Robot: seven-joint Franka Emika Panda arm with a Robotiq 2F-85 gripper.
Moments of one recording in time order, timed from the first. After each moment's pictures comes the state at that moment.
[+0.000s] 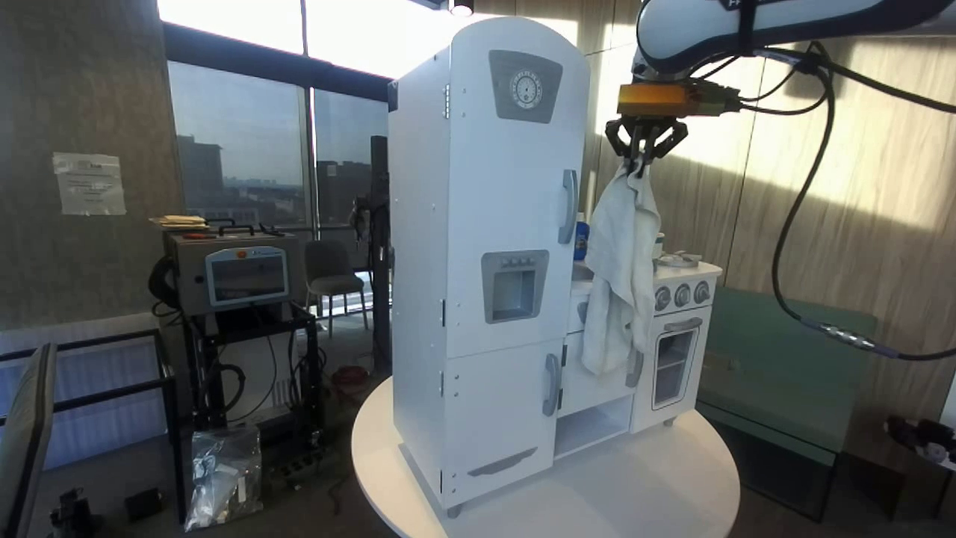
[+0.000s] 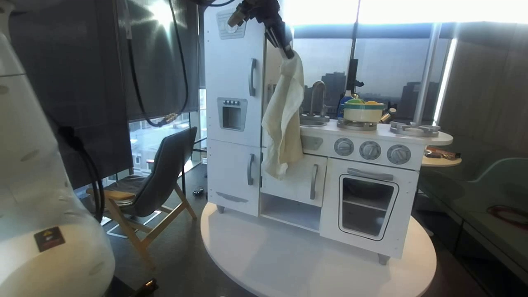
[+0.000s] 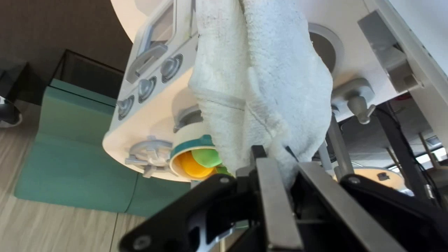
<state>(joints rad) -0.14 -0.19 0.16 -1.55 -0.39 1.88 0.74</state>
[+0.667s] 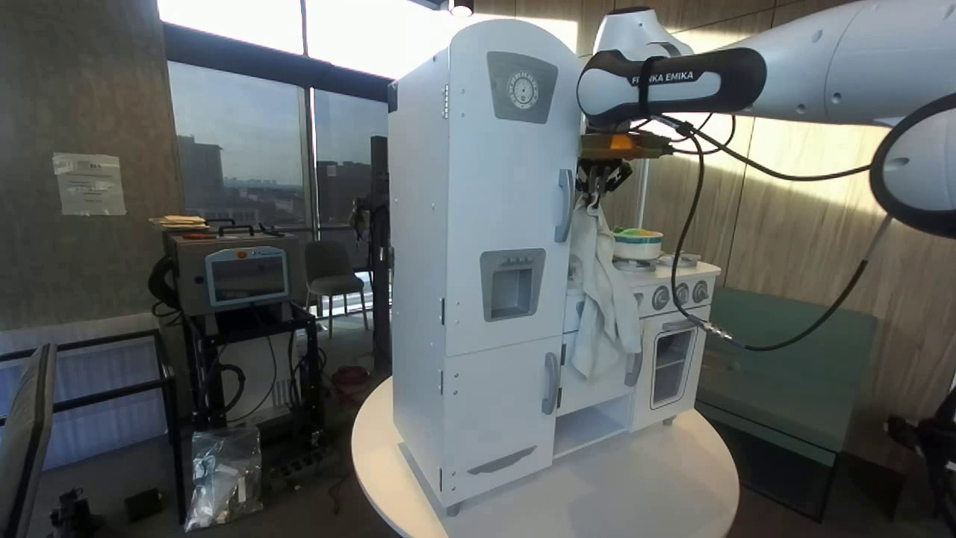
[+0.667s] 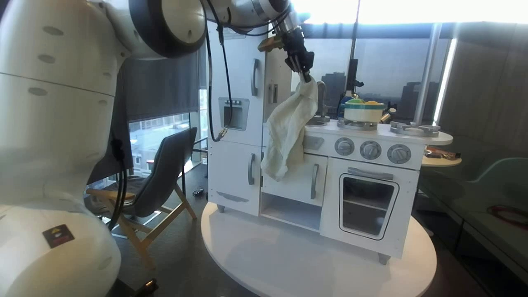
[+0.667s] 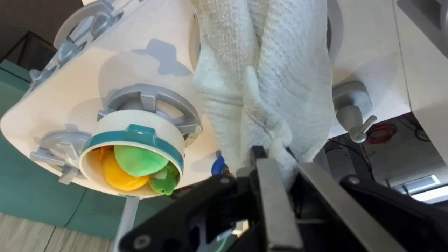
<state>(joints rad) -0.07 0.23 0.06 -1.16 -0.32 1.87 0.51</state>
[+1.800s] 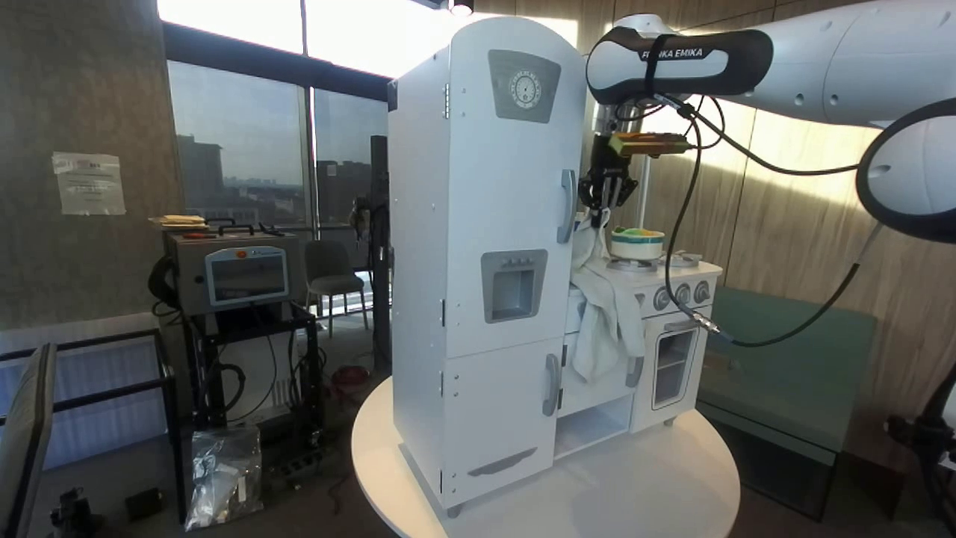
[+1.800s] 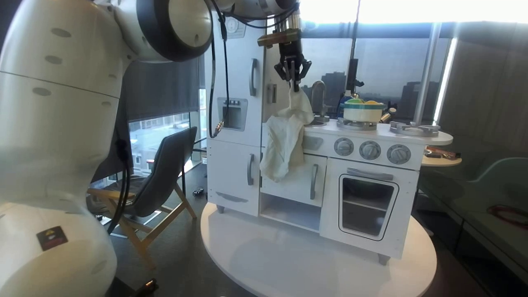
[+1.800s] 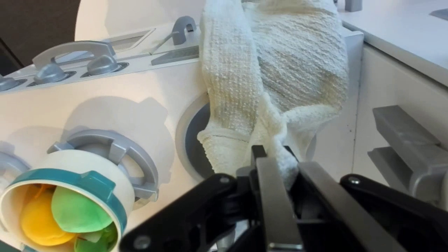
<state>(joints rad) -0.12 0.25 0.08 -1.09 -0.13 1.58 0.04</state>
